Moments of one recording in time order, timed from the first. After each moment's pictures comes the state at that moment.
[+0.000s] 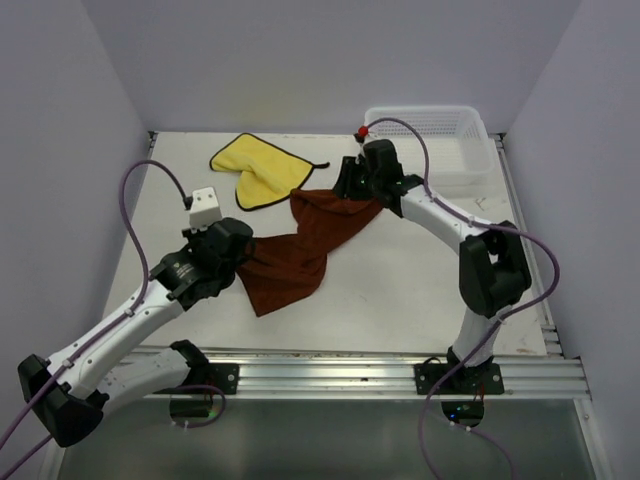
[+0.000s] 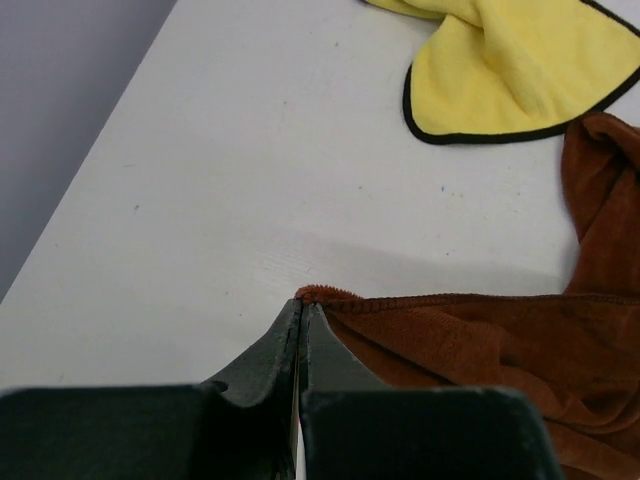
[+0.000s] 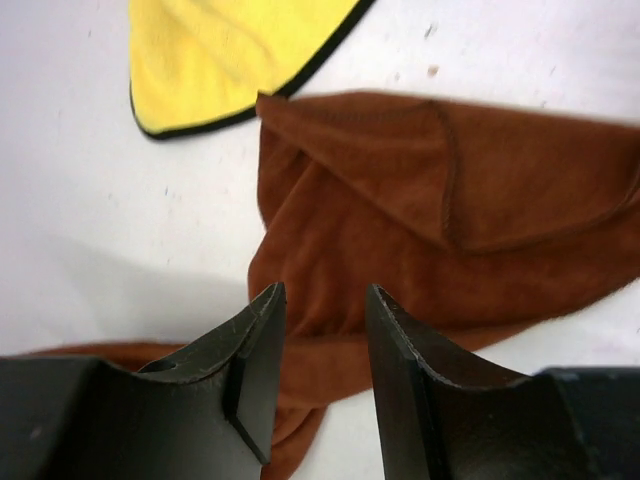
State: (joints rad) left arm -0.70 0.98 0.91 -0.75 -0.93 -0.63; right arm 0.48 1.77 1.32 -0.16 -0.13 0.45
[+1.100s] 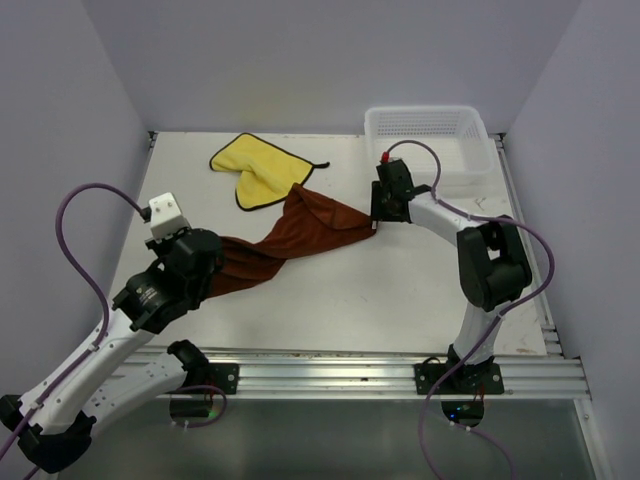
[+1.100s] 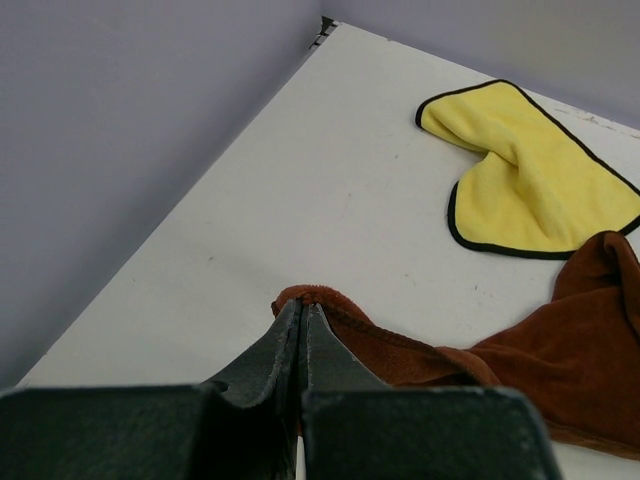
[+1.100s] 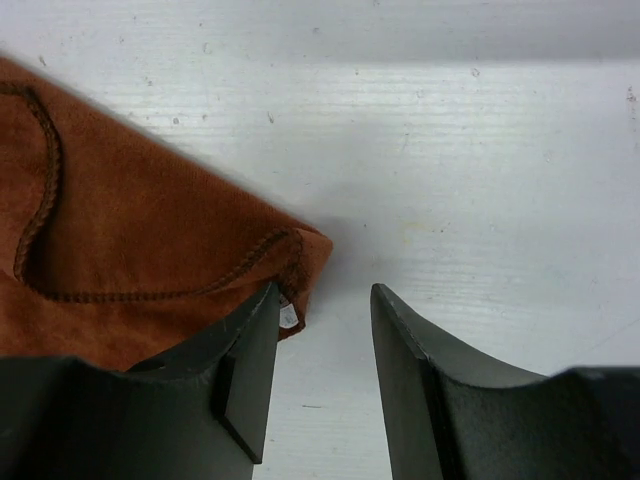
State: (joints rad) left arm -0.70 0.75 0.91 -0.77 -1.15 -0.59; right arm 0.38 1.85 1.27 -0.34 0.19 0.35
